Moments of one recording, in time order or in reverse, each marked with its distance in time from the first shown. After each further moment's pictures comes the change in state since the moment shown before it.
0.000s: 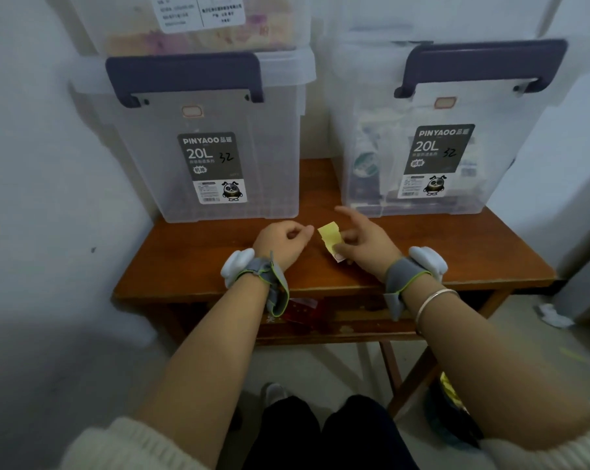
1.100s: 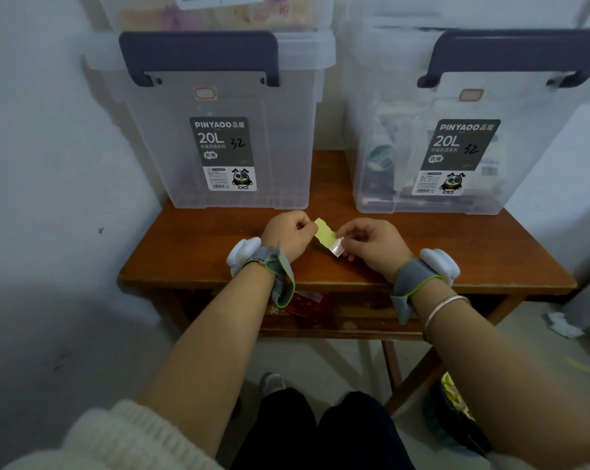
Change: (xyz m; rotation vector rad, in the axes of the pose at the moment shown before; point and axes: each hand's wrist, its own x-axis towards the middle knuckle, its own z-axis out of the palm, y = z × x) left_hand 0.003 0.002 0.001 -0.042 0.015 0.019; right_hand -0.005 -0.003 0.002 -0.016 -0.019 0.011
